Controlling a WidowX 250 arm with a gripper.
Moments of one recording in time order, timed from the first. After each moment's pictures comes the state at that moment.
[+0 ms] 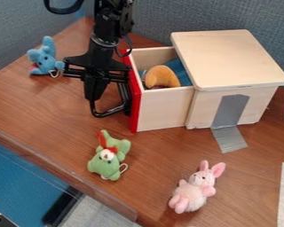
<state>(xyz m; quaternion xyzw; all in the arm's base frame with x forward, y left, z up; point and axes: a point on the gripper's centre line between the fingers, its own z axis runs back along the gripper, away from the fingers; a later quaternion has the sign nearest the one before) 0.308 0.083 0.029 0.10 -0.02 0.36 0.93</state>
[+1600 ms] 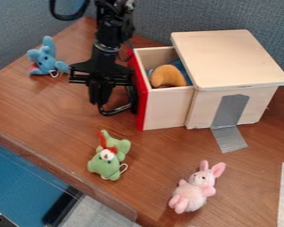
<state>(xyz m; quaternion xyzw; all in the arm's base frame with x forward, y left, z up) 0.318 0.080 0.016 0.08 -0.01 0.38 0.92</state>
